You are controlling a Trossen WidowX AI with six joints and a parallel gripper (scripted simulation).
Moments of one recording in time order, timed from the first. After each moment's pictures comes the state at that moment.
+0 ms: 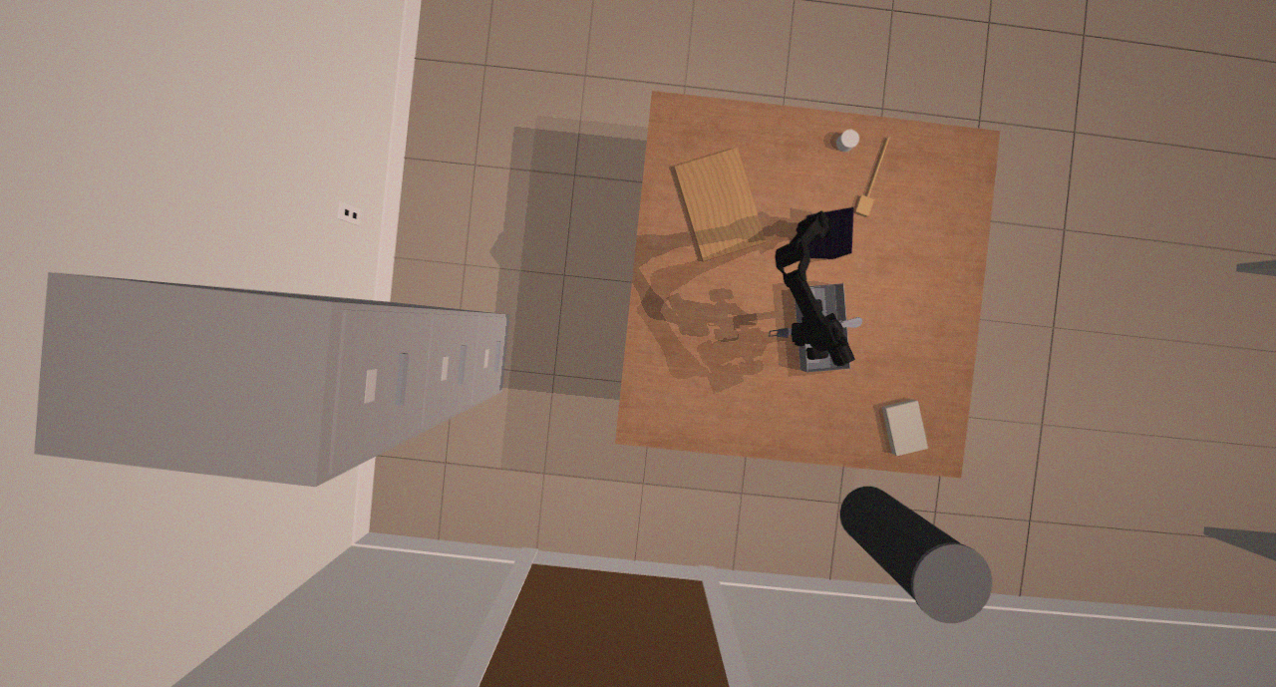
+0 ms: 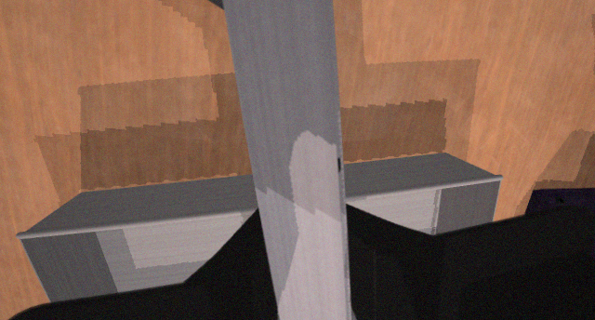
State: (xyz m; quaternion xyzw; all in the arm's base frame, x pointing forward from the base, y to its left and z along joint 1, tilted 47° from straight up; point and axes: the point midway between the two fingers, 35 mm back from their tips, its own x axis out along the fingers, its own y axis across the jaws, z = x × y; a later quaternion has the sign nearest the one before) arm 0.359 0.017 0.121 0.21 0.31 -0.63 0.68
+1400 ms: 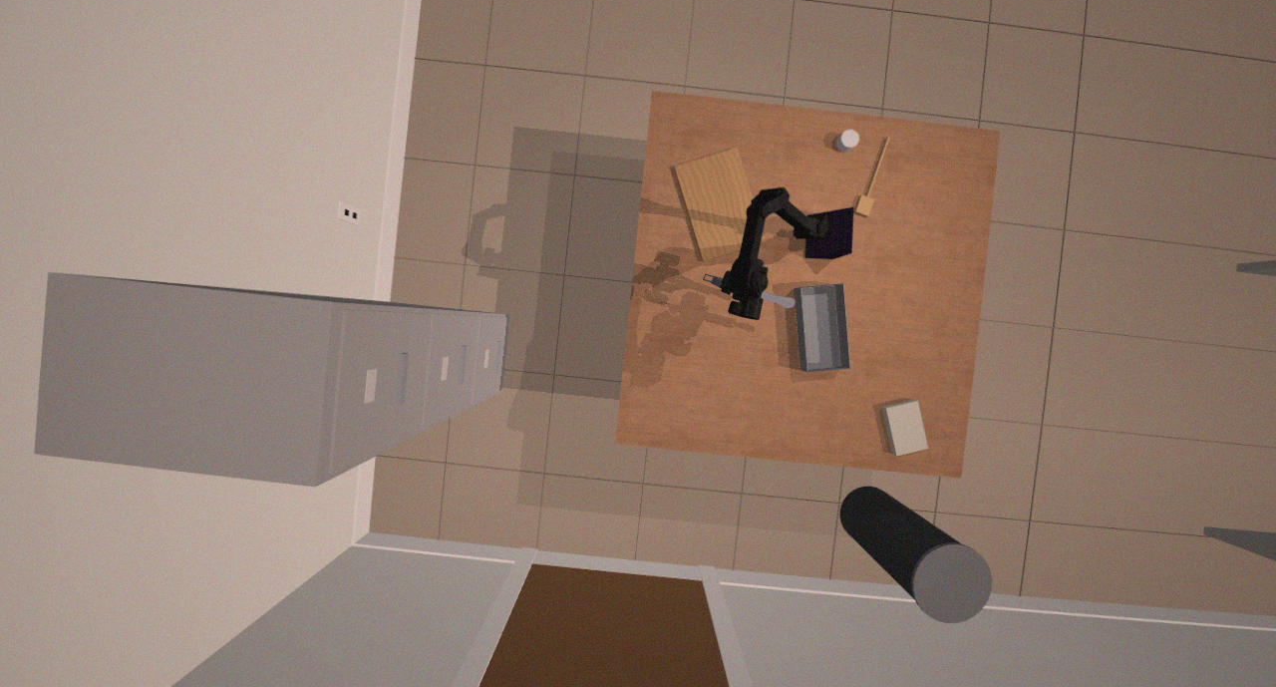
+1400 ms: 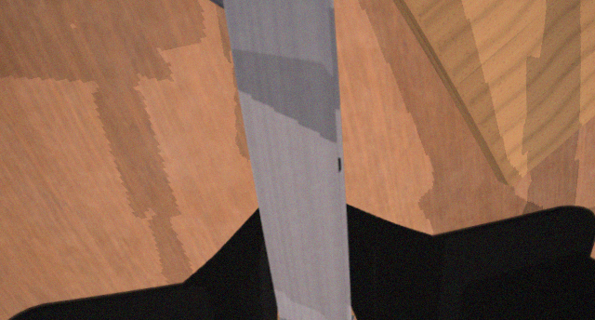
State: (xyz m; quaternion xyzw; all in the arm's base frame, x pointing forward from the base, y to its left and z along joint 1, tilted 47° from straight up) arm 0.232 -0.134 0.289 0.34 0.17 -0.68 0.63
